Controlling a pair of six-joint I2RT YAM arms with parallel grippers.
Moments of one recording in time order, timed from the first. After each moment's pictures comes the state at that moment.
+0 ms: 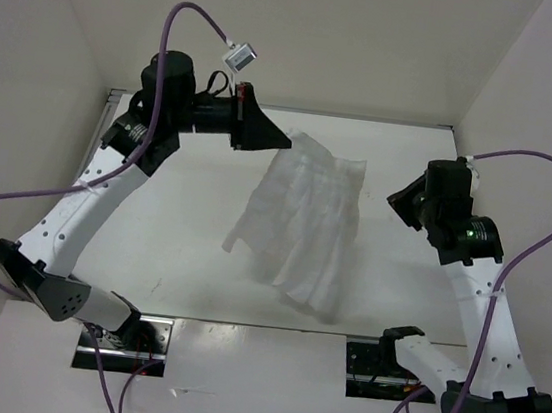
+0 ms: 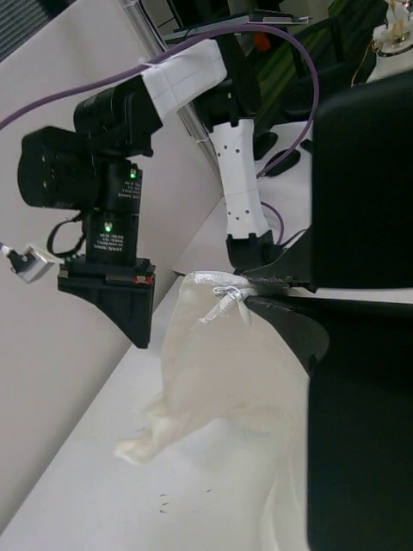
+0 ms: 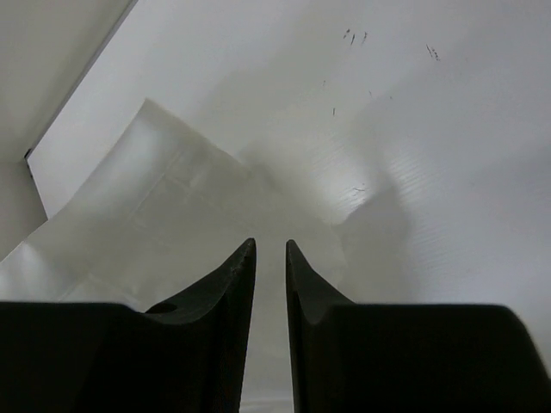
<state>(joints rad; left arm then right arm) -0.48 1.42 1.69 -0.33 0.86 -0.56 0.18 0.99 1.24 -0.91 0.16 0.86</state>
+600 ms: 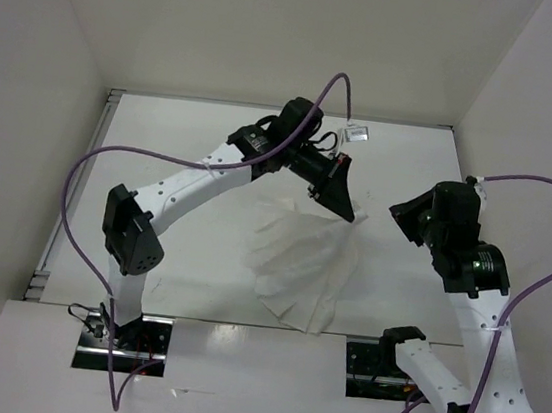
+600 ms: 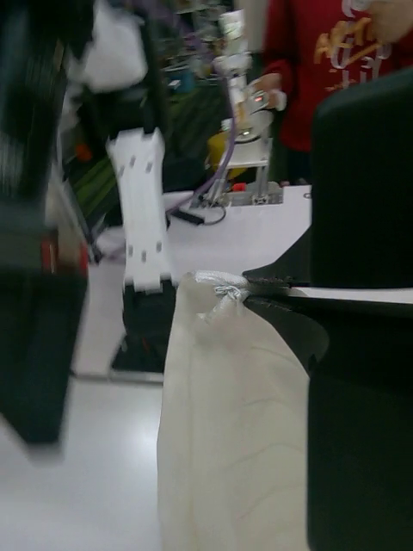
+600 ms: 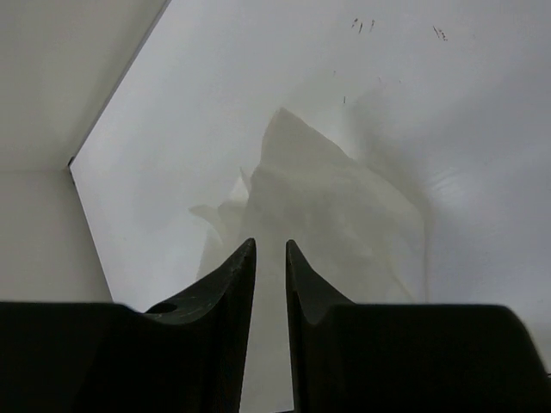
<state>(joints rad) -0.74 1.92 1.93 -0.58 0.98 -0.44 0.18 0.85 1.15 -0.91 0.15 0.94</state>
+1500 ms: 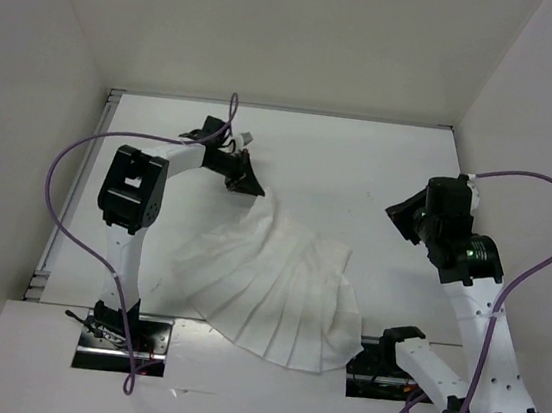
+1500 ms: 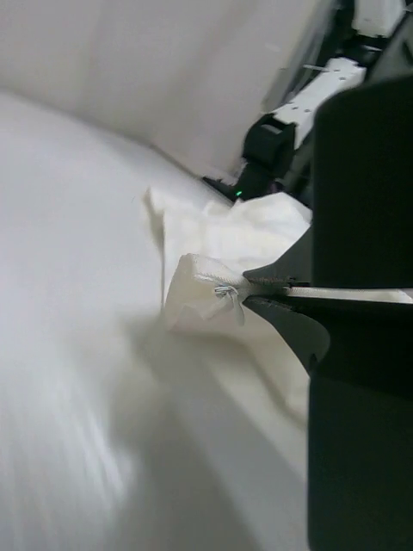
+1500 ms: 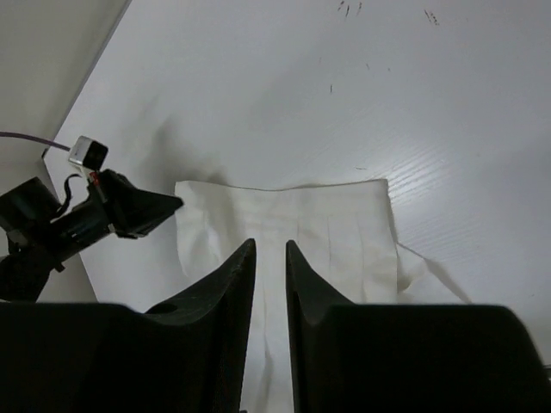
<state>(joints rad) -0.26 2.14 1.53 -0.39 0.92 -0.58 0.18 0.89 1.13 -0.91 0.15 0.93</state>
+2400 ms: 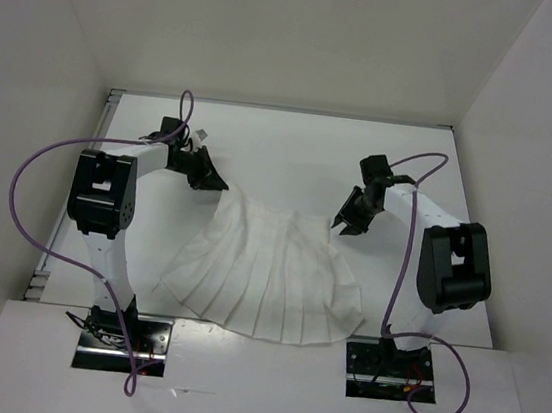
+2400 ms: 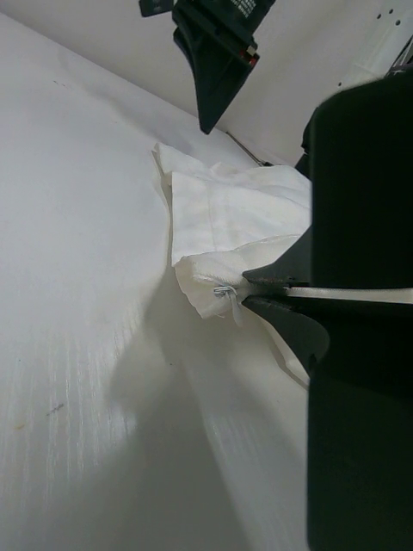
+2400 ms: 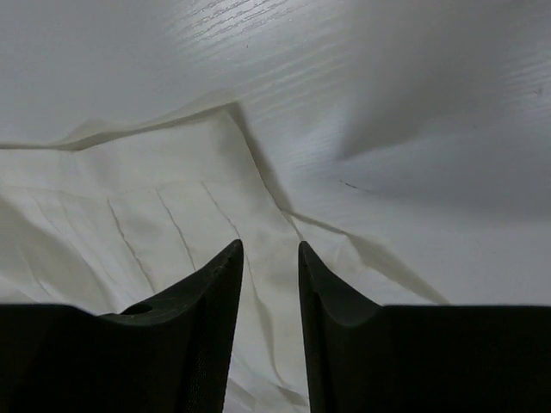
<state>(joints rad) -0.04 2.02 1.33 -0.39 0.74 -0.58 0.23 1.66 1.11 -0.69 -0.15 0.75</state>
